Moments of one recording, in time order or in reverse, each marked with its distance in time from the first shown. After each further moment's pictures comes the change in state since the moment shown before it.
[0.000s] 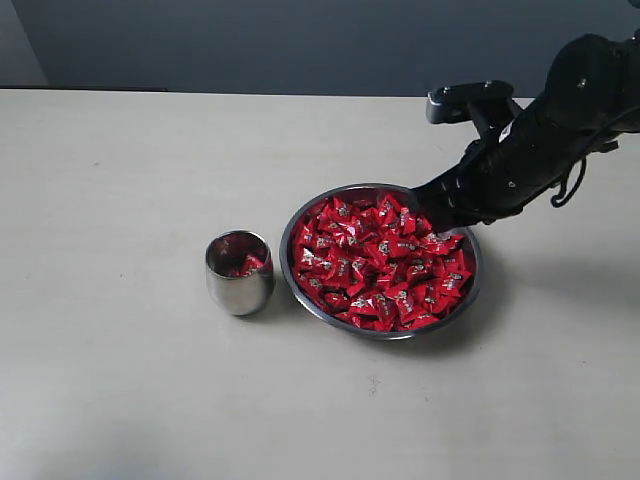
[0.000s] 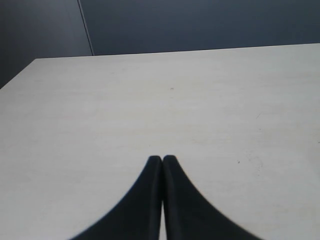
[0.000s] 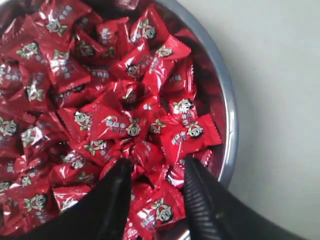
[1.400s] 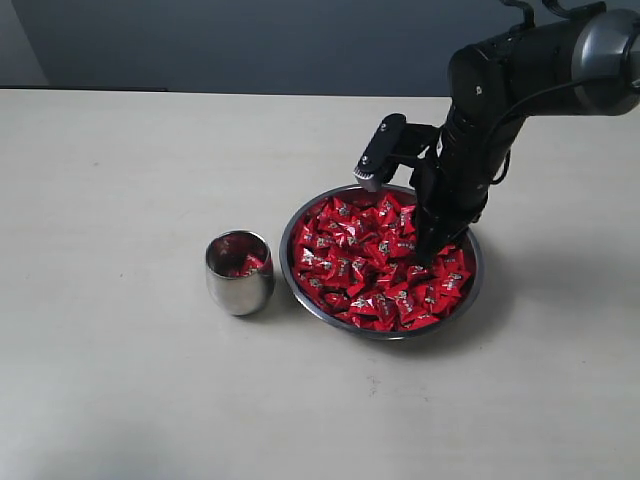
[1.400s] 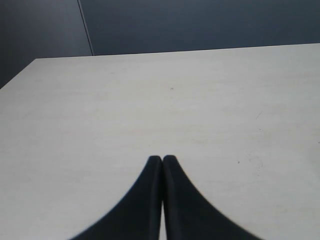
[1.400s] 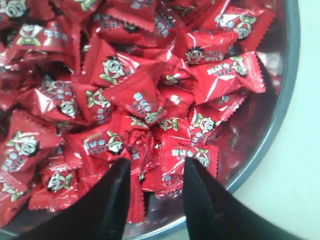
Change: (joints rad) left arm 0.000 0.000 0.000 0.000 0.000 0.000; right arm 0.132 0.174 -0.216 -0.311 0.239 -0.425
